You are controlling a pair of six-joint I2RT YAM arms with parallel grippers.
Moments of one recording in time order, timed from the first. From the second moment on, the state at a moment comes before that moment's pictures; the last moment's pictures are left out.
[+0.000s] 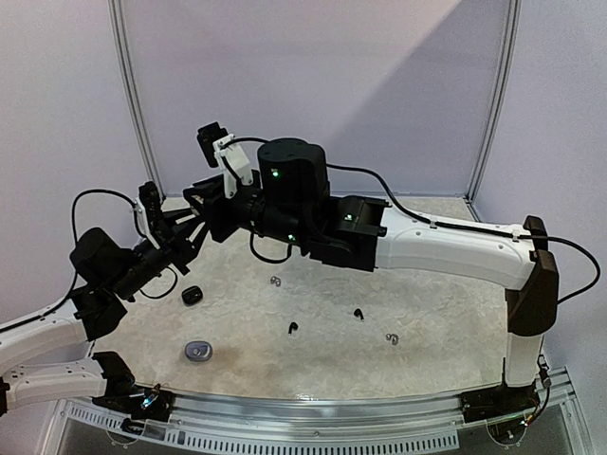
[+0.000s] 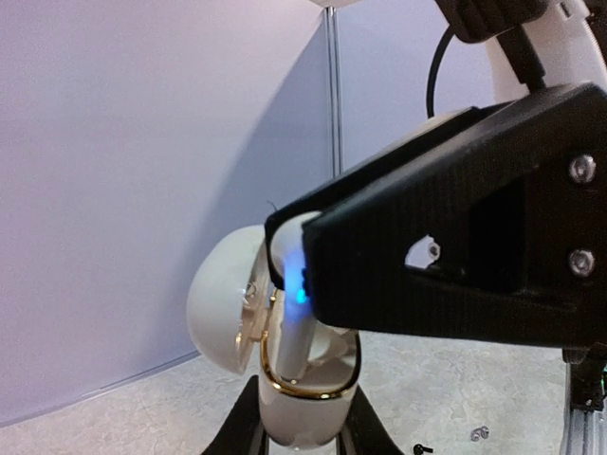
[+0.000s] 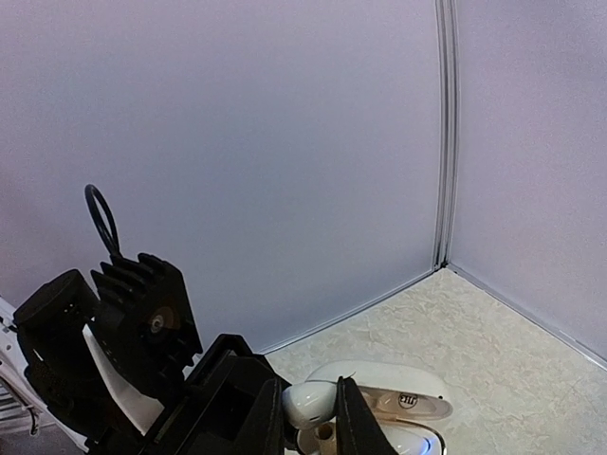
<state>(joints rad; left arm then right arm) -0.68 0.77 0.43 0.61 0.15 -0.04 1.27 2.00 1.96 0.02 0.17 0.14</state>
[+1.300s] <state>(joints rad) -0.68 0.77 0.43 0.59 0.15 -0.04 1.27 1.98 1.91 0.00 0.21 0.15</state>
